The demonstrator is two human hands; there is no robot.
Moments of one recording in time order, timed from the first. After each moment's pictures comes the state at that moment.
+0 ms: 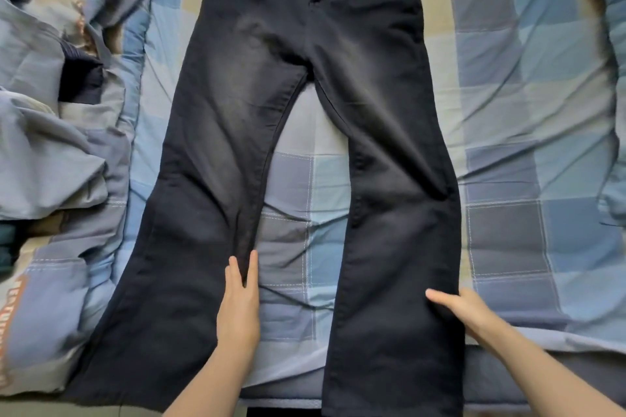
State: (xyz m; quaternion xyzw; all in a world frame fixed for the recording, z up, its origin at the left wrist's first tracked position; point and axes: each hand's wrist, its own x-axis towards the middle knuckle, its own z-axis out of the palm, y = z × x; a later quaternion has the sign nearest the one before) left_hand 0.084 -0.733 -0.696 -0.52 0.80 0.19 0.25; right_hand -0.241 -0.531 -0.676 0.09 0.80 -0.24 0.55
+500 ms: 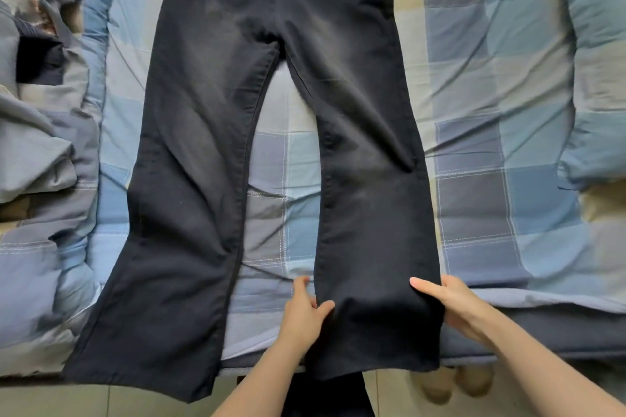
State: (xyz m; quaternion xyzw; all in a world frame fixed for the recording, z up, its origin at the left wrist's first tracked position) left_hand 0.011 -0.633 -0.673 -0.56 0.58 0.57 0.19; right_hand -0.225 -0.497 -0.638 0.11 0.70 -0.33 0.62
